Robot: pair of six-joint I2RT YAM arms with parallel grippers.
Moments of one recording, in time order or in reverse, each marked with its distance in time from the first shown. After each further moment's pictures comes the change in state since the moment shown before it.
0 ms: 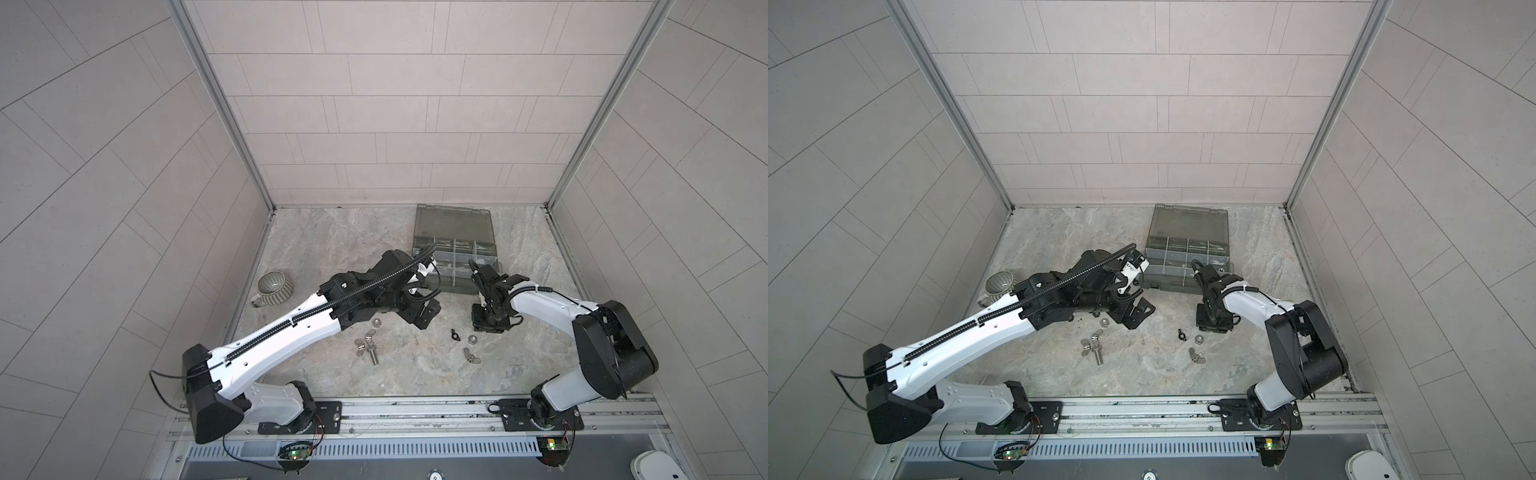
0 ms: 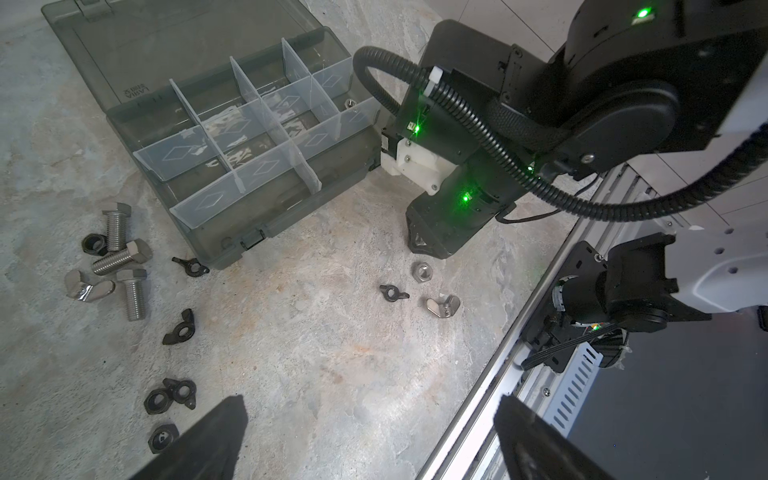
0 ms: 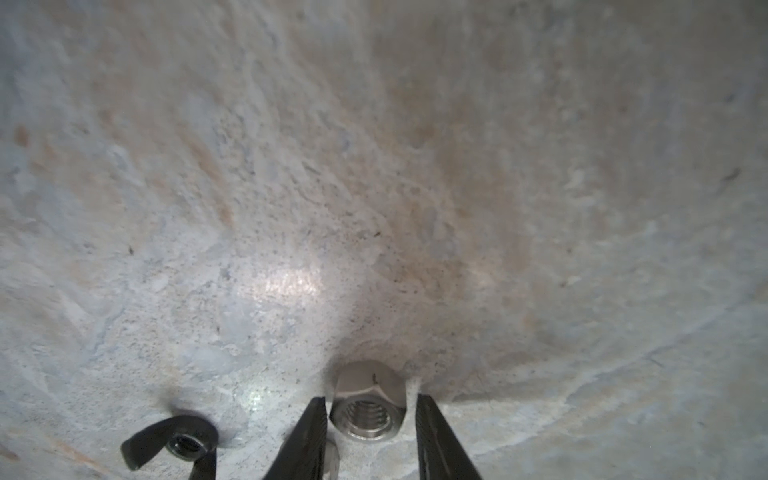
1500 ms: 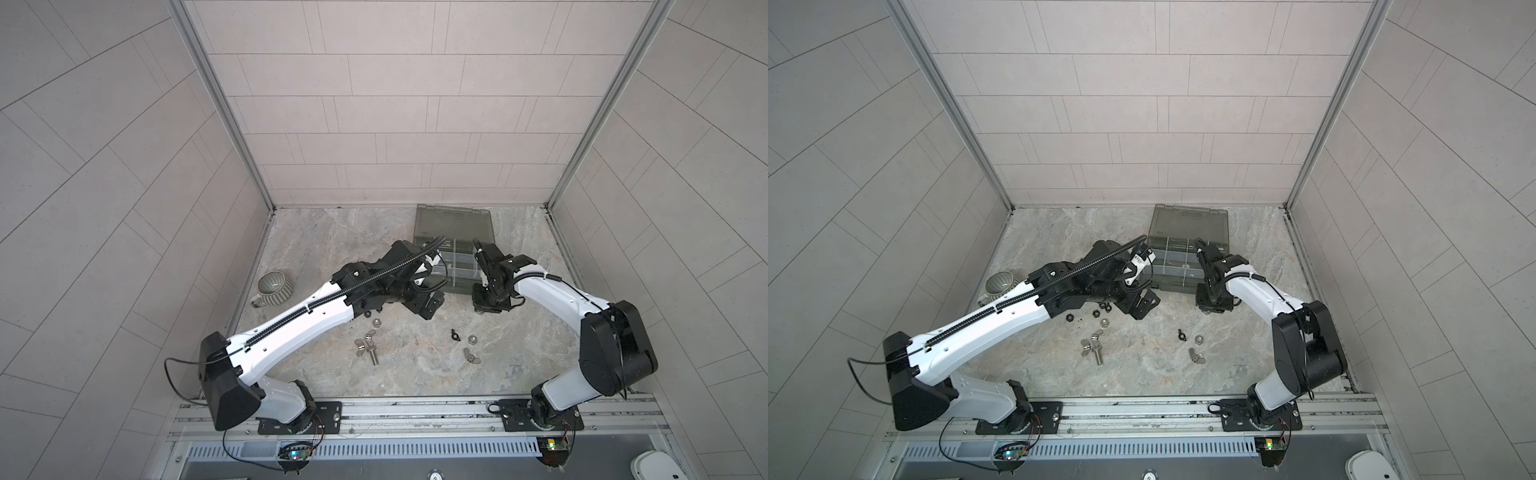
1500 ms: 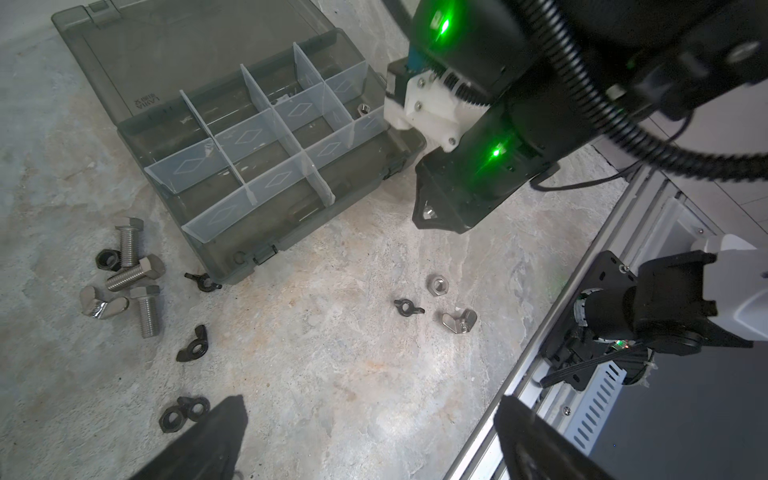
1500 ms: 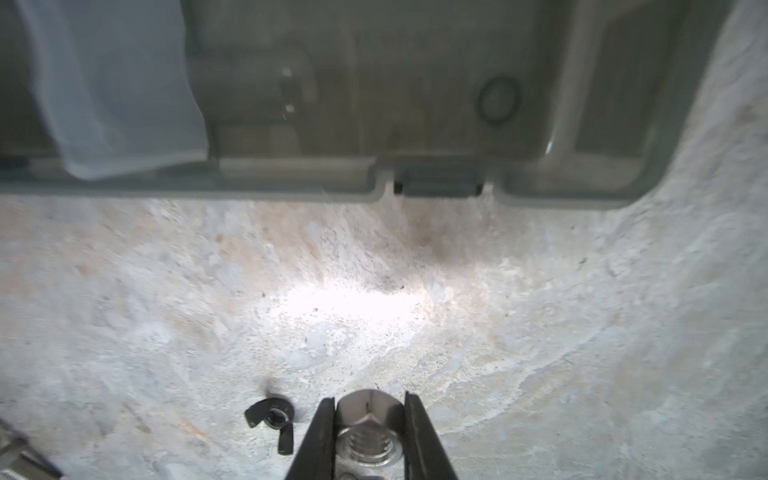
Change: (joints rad) left arm 0.050 0.122 0.105 -0.018 -0.001 0.043; right arm -0.068 0.005 0.255 -0.147 0.001 -0.027
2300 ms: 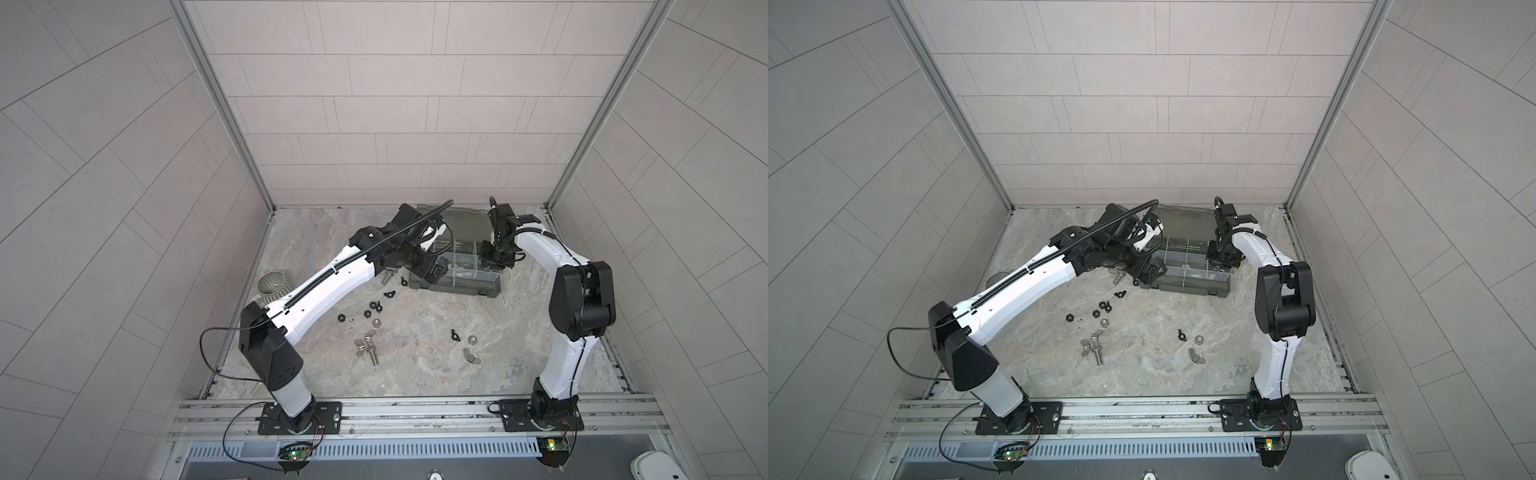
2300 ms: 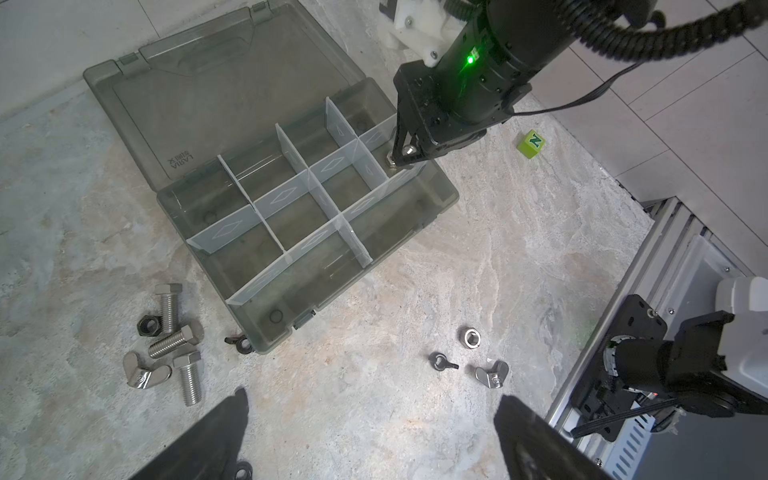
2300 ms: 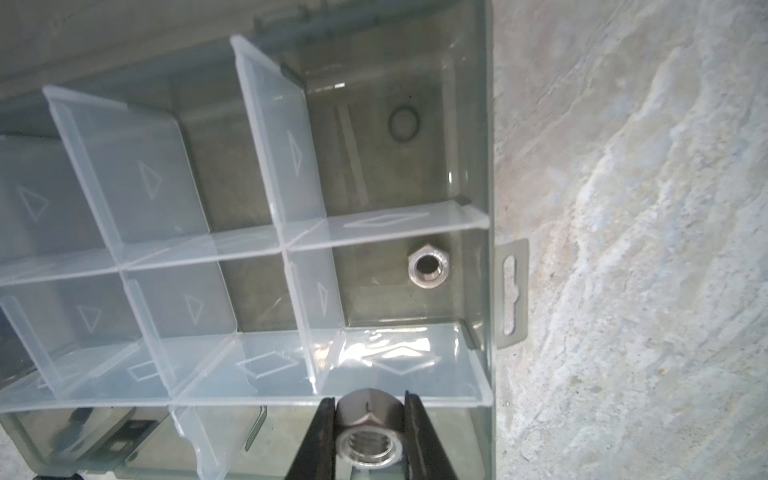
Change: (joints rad) left arm 0.144 0.262 0.309 -0.076 0.116 0.115; right arm -0.221 0.393 0.496 -0.060 -0.005 -0.066
